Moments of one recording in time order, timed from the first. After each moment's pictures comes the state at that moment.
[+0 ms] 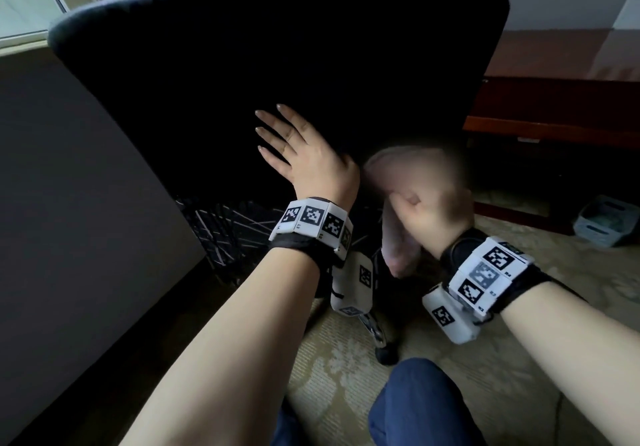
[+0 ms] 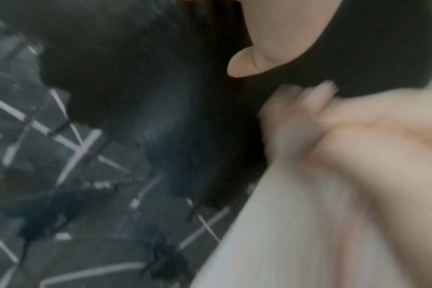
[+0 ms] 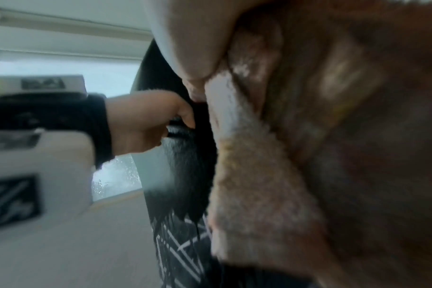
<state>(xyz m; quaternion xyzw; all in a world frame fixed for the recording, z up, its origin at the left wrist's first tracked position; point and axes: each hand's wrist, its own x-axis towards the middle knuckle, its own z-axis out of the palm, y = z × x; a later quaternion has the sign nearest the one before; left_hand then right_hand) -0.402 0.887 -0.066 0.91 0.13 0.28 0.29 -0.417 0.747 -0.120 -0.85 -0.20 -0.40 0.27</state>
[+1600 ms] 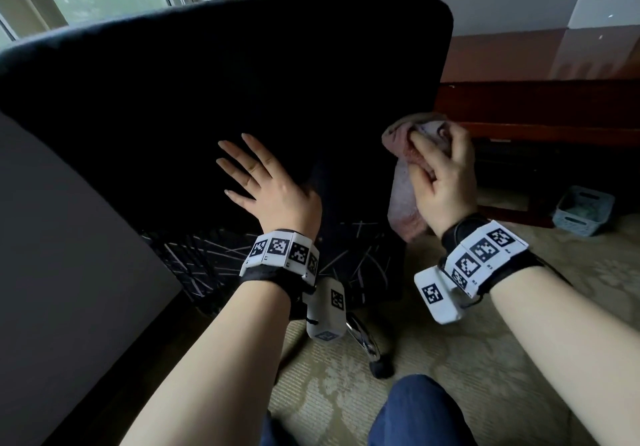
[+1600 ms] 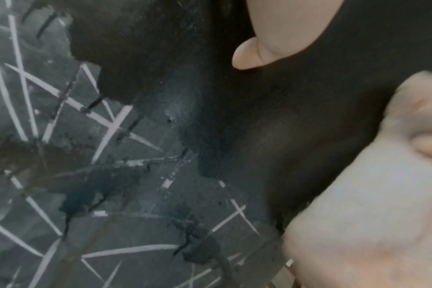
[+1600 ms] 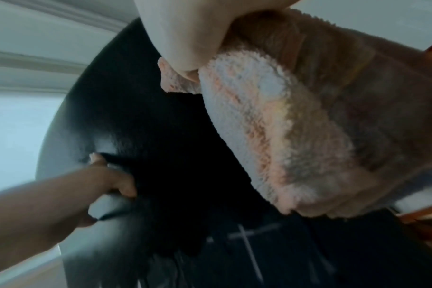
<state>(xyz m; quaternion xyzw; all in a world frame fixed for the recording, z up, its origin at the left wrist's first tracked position) -0.384 0.889 -0.087 0.90 0.13 0.29 0.30 -0.354 0.691 -0.124 -0.79 -0.15 -0.49 0.34</state>
